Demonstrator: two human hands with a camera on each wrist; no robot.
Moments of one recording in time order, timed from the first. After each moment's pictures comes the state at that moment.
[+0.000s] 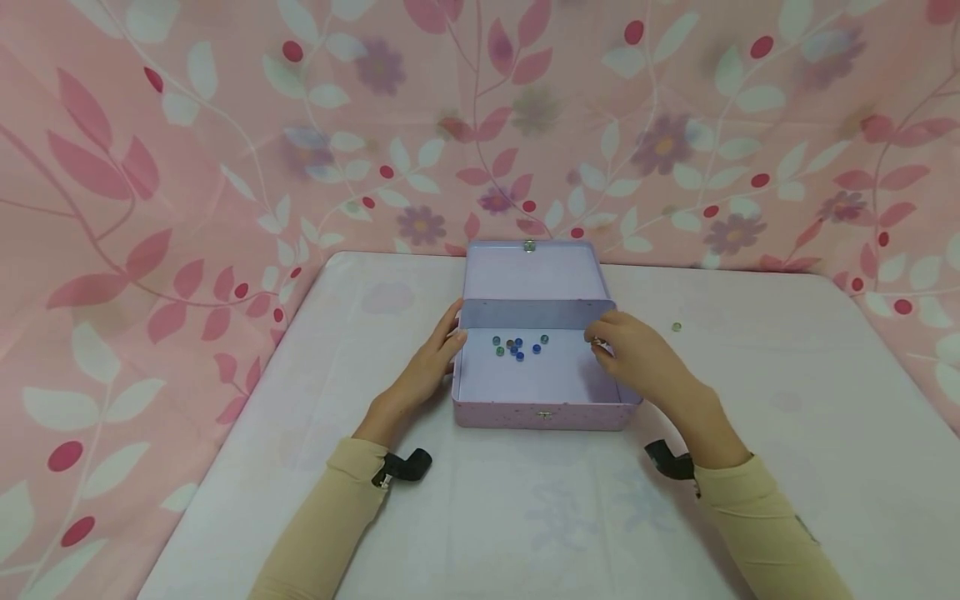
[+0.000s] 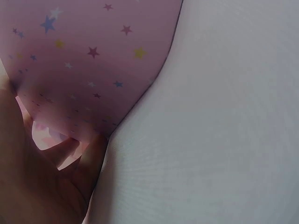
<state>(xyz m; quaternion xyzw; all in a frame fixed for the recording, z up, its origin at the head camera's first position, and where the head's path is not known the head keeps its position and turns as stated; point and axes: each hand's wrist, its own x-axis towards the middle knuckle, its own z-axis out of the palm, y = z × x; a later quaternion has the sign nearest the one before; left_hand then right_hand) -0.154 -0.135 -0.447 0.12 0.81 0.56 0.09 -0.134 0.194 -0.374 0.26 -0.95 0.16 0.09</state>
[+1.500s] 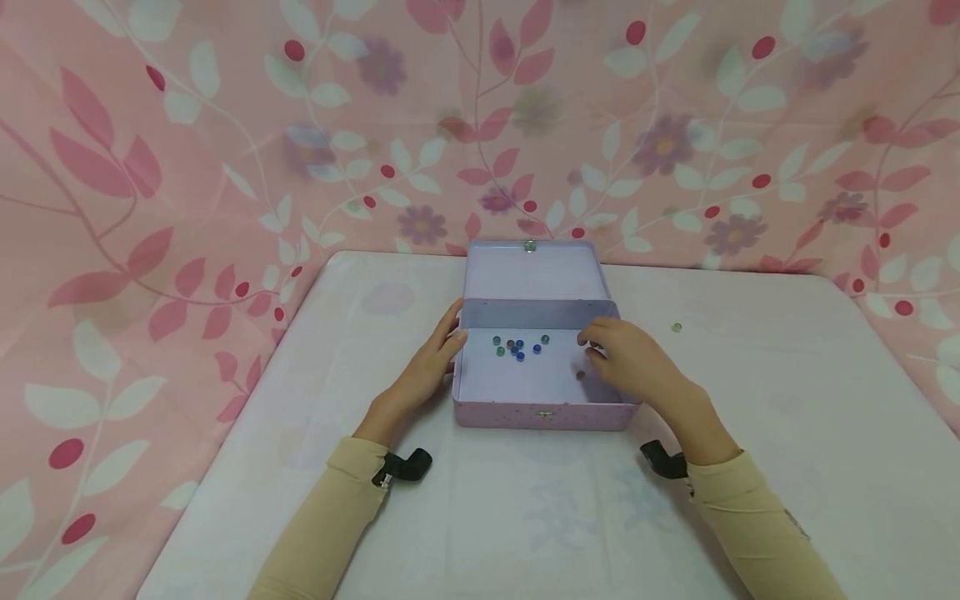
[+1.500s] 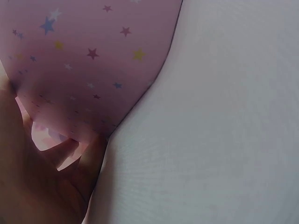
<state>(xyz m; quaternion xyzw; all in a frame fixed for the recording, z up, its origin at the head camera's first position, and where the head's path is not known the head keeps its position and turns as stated) -0.154 -0.136 -0.447 0.13 0.81 0.57 0.09 -0.140 0.190 -0.386 0.26 -0.95 0.16 0.06</state>
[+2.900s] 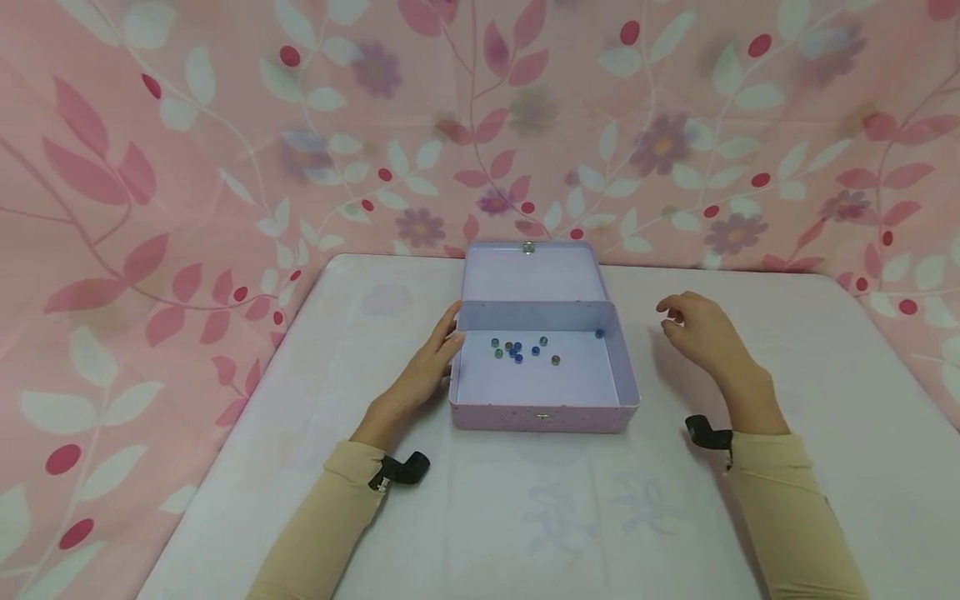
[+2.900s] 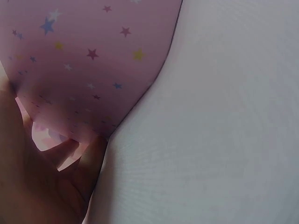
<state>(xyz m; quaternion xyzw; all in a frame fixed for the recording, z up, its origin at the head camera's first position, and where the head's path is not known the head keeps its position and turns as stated) -0.140 -0.133 -0.417 0.13 0.80 0.57 0.12 -0.183 0.297 -0.394 0.14 -0.96 0.22 0.11</state>
